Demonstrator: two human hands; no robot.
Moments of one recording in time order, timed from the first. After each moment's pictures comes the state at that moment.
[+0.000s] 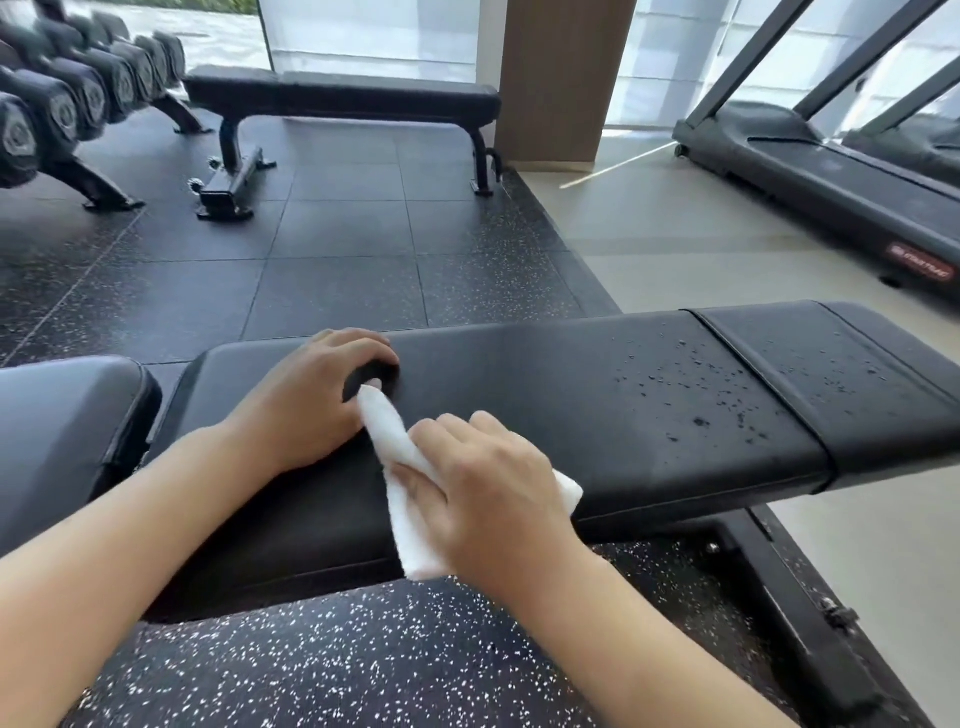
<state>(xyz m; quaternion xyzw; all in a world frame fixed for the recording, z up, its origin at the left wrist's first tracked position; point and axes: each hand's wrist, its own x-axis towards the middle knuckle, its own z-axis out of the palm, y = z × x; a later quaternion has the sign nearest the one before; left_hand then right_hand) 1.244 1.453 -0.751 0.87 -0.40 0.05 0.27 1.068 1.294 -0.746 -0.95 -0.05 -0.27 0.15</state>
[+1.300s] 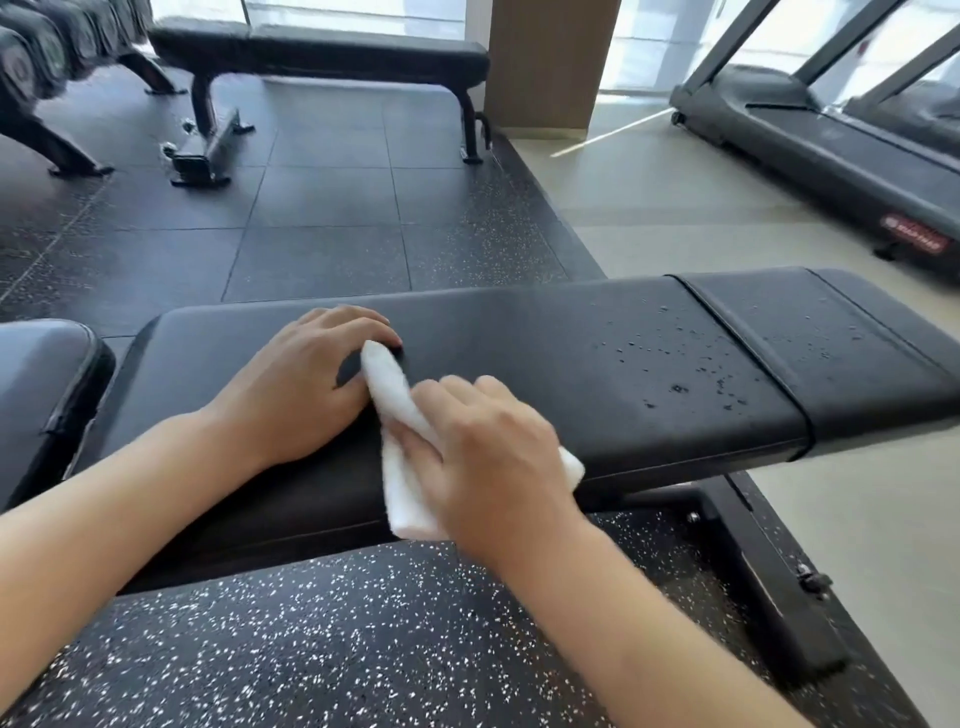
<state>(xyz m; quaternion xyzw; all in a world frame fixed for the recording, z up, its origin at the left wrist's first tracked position) 1.208 1.429 -0.743 0.87 -0.42 0.04 0.27 1.059 1.275 -0.748 -0.95 0.01 -0.27 0.13</state>
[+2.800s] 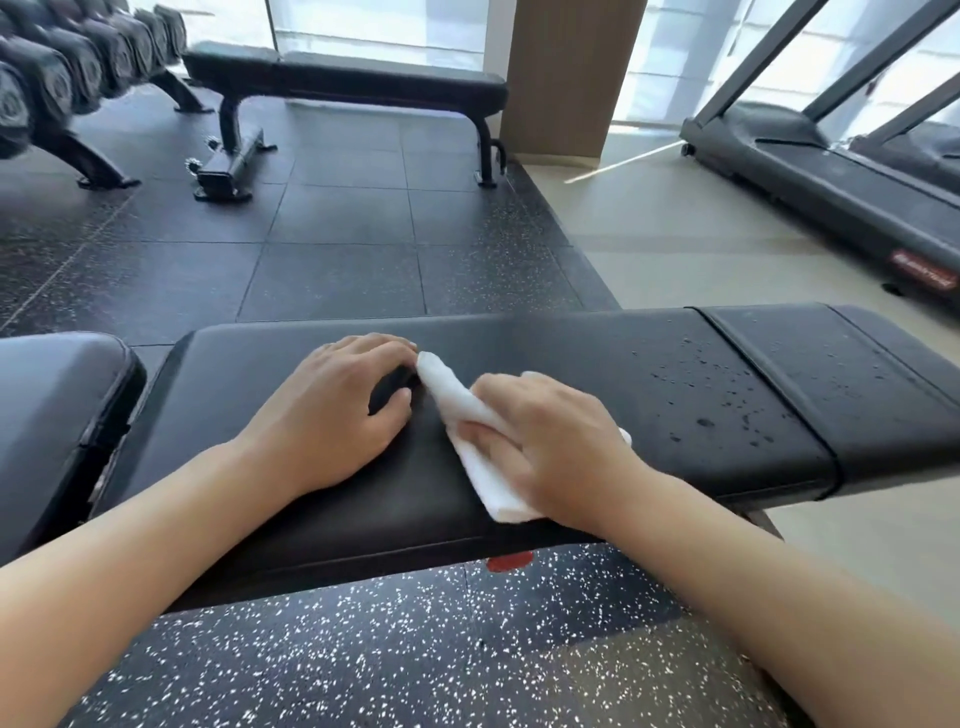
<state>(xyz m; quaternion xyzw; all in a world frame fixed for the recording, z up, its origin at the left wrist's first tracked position) 1.202 1.430 -0.743 0.88 -0.39 0.05 0.27 1.087 1.216 -0.744 -0.97 -0.09 -0.17 0.13</state>
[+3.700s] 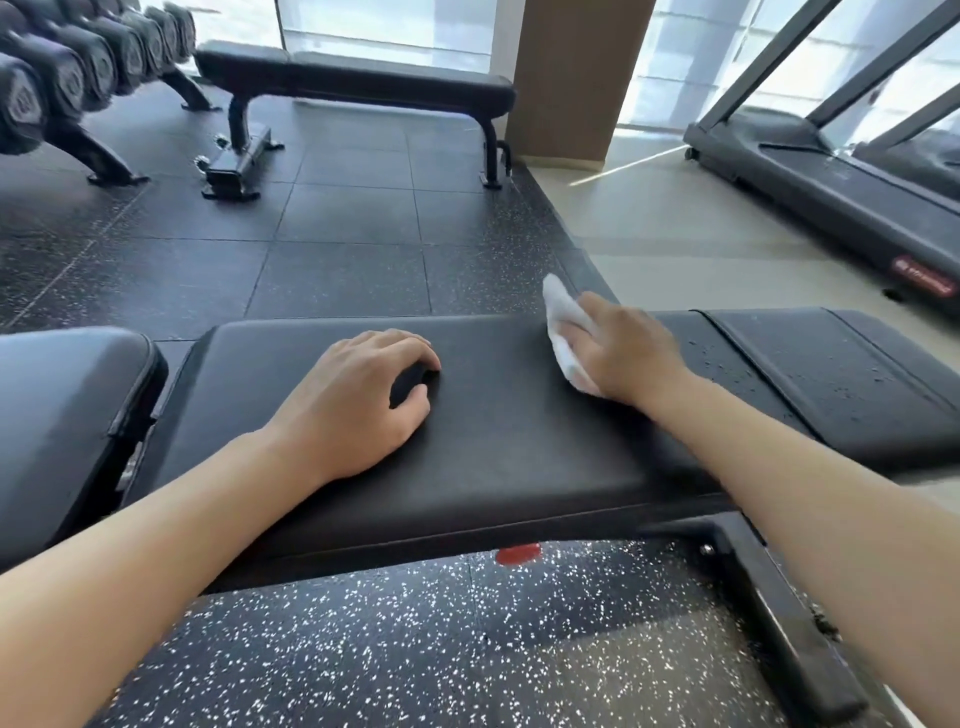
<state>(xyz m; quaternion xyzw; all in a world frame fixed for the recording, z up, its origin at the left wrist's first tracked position) 1.203 1.431 -0.742 0.87 -0.39 0.07 0.27 1.148 1.141 -0.722 -0.98 0.09 -0.15 0.08</state>
